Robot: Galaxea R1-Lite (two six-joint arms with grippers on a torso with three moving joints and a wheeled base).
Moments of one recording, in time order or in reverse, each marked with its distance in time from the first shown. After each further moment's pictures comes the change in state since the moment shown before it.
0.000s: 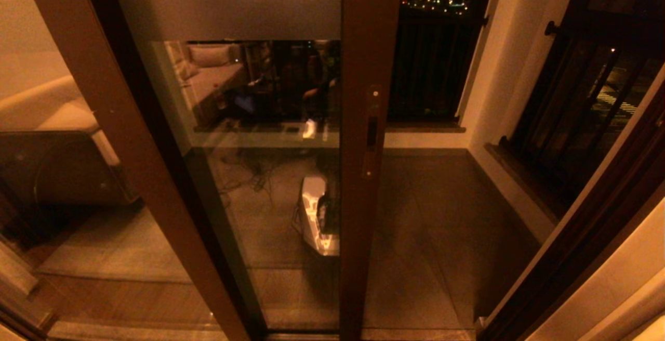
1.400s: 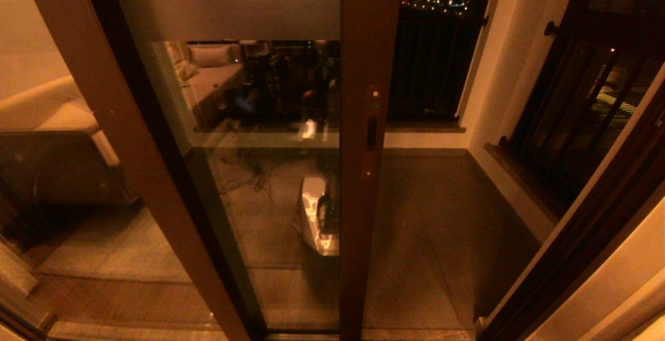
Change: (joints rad) left arm -0.080 -0.357 0.700 -0.231 -0.018 0.051; right arm 0.000 0.000 0.000 0.000 0.000 0.000
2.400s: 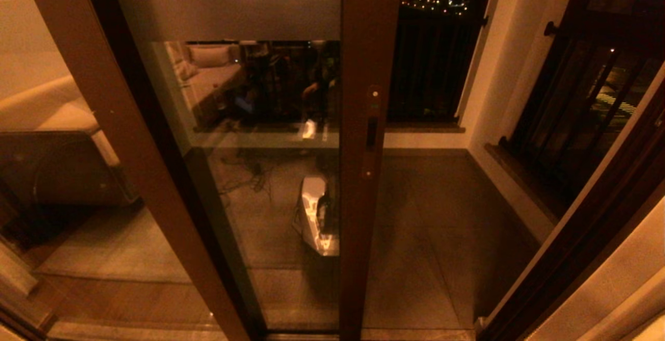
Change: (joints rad) left arm 0.000 -0.002 0.004 -0.003 0.022 -0.071; right arm 0.007 0.363 -0.489 -0.001 0.196 0.026
